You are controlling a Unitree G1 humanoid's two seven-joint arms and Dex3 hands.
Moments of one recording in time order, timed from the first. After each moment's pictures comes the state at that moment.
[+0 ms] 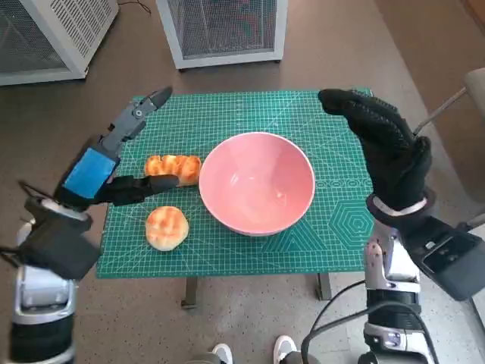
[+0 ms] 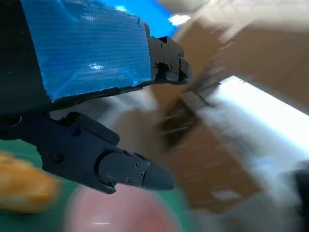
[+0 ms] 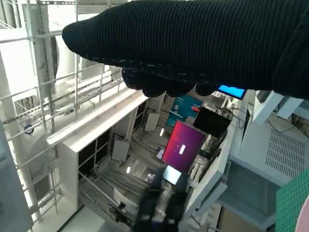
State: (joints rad) left arm -0.38 0.55 0.13 -0.20 0.16 0.03 -0.35; right arm -0.60 -0.12 -0.15 0.33 0.33 -0.67 0.57
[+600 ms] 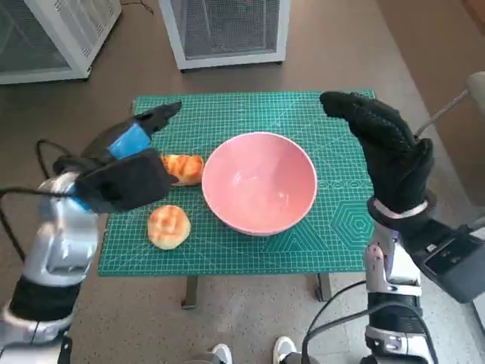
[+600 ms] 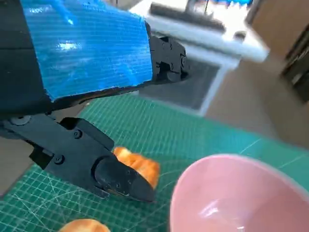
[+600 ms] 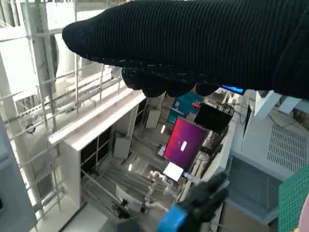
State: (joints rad) left arm -0.68 0.61 -0.22 0.06 0.50 0.43 -0.50; right arm -0.59 -0.13 -0.14 0.32 0.35 -0.65 0.57
